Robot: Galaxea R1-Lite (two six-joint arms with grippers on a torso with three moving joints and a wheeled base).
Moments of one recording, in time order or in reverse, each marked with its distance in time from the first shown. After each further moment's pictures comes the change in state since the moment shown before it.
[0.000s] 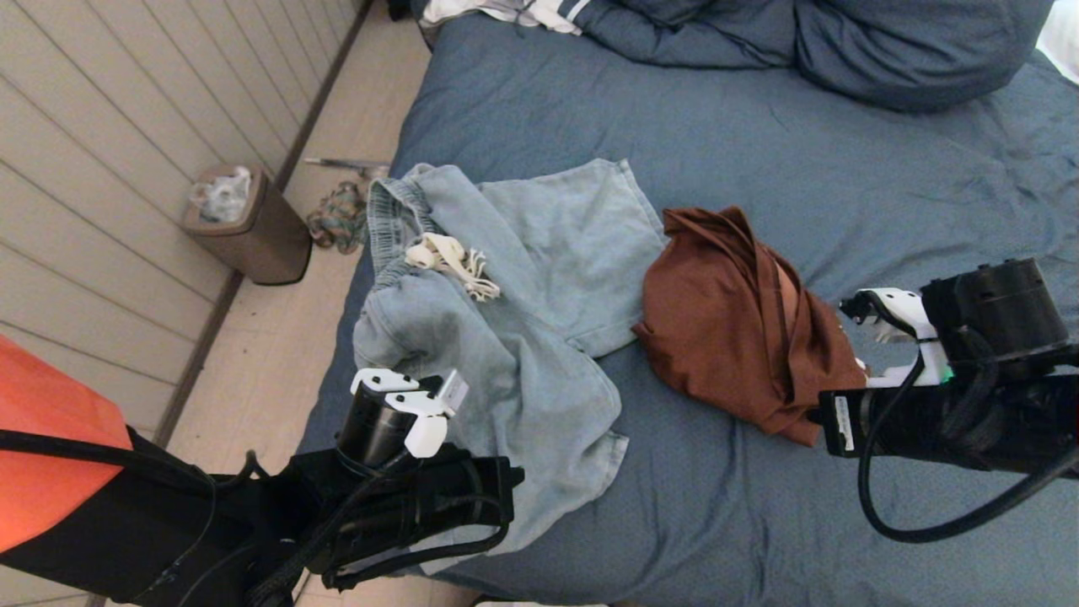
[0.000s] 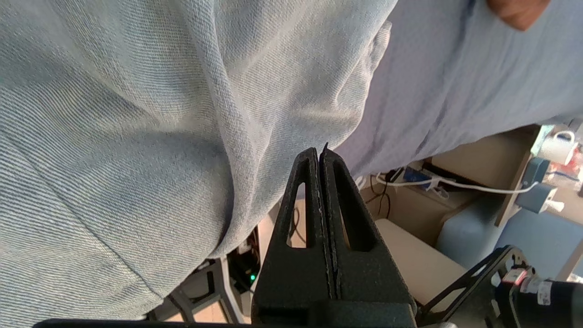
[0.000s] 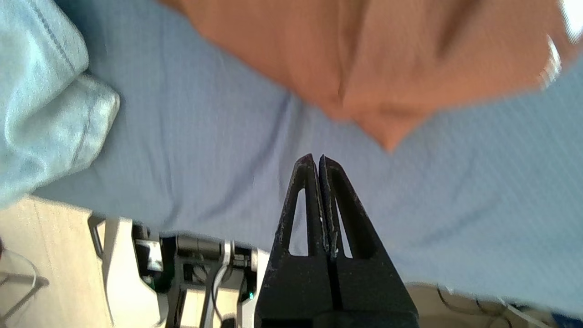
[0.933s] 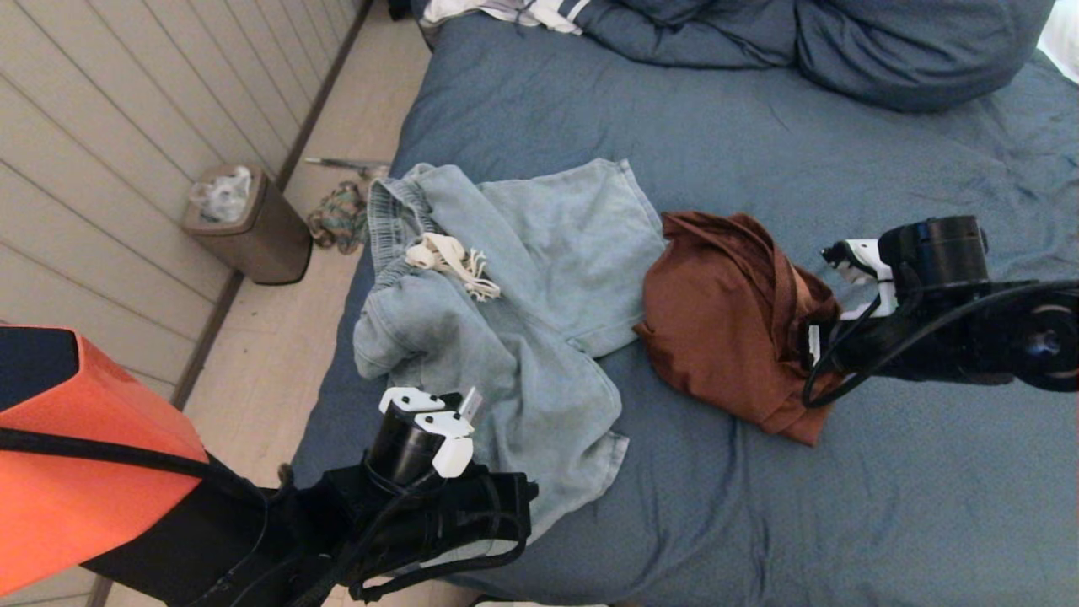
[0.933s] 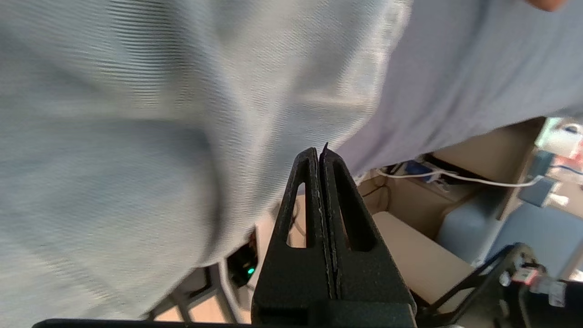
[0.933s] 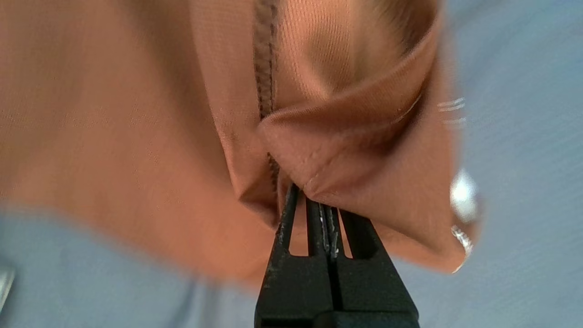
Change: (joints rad) left arm -0.033 0.081 0.000 -0.065 0.007 -0.026; right arm -0.195 0.253 -0.219 -0.160 0.003 -0.093
